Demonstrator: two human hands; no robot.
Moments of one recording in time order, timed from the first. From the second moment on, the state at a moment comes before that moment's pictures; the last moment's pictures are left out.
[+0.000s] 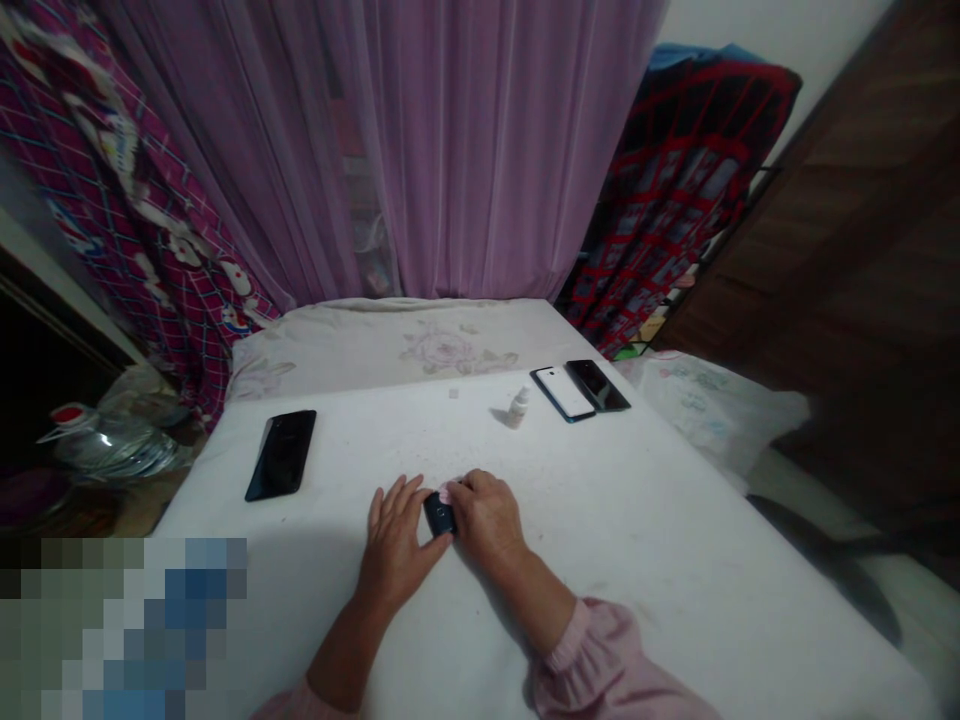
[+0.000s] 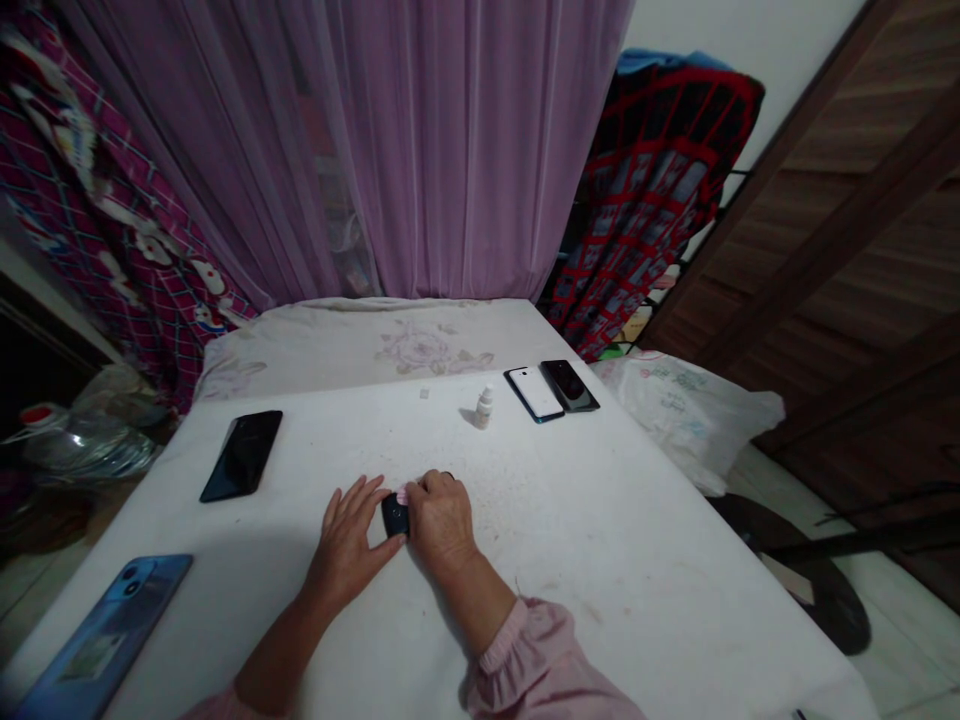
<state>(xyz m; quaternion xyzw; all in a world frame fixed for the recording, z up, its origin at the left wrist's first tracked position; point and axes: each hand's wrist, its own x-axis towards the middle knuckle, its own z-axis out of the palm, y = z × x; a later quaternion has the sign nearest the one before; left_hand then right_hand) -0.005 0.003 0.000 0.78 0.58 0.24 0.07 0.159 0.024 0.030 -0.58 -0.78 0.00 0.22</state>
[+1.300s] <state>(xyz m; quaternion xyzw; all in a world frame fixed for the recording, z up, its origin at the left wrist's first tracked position) -0.005 0.004 -0.002 0.78 0.57 0.25 0.06 0.190 -0.009 0.015 -0.48 -0.82 -0.07 0.31</state>
